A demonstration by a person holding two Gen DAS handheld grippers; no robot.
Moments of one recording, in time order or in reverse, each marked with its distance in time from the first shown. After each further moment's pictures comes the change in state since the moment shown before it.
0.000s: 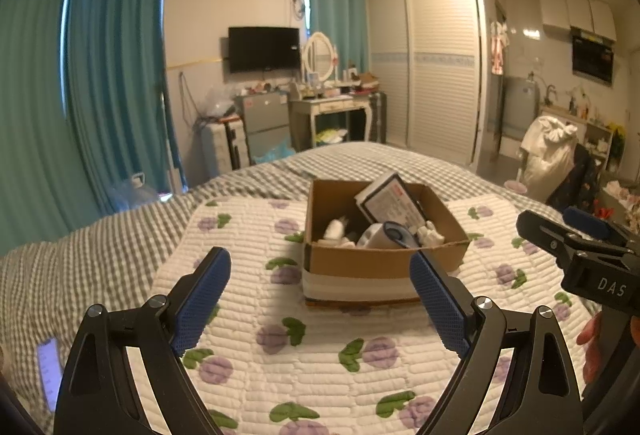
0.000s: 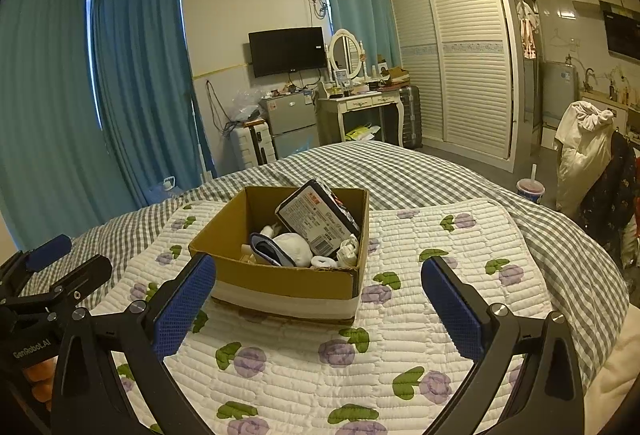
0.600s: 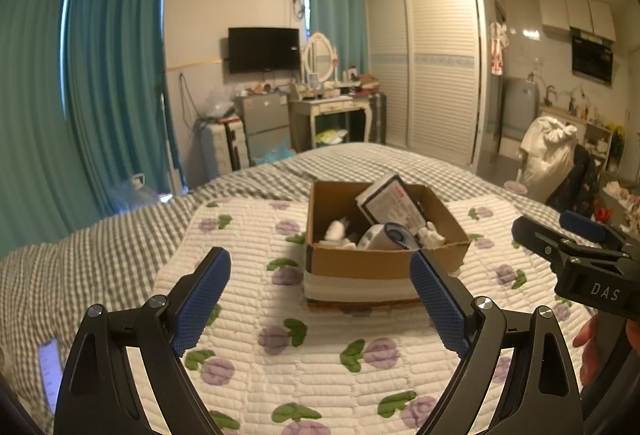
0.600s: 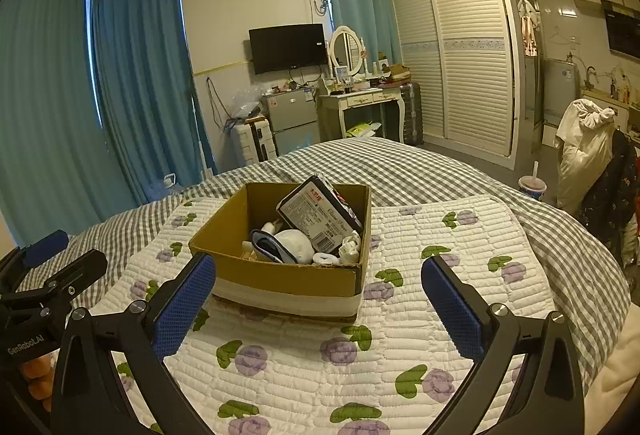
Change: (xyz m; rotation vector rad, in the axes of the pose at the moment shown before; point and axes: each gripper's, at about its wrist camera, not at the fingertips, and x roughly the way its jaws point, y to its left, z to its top) left arm -0.001 -0.001 0.003 0.006 -0.002 0.003; right arm 0.002 0.001 -0.001 0.000 0.014 0.004
